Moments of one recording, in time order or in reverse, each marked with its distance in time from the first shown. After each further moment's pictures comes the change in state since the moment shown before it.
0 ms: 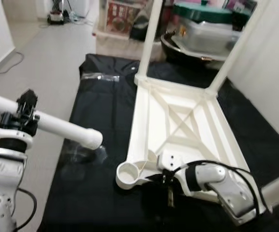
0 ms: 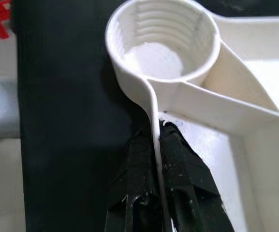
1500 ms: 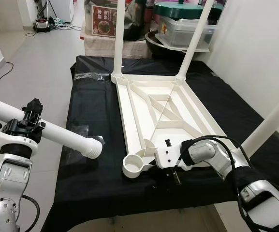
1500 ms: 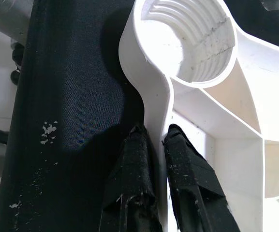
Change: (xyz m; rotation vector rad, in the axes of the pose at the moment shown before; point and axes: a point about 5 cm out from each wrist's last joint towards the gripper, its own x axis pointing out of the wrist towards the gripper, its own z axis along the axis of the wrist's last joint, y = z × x) left arm 0.001 0.002 -0.008 0.034 0.021 0.041; right arm 0.016 -0.066 0.005 -0.663 0.105 0.100
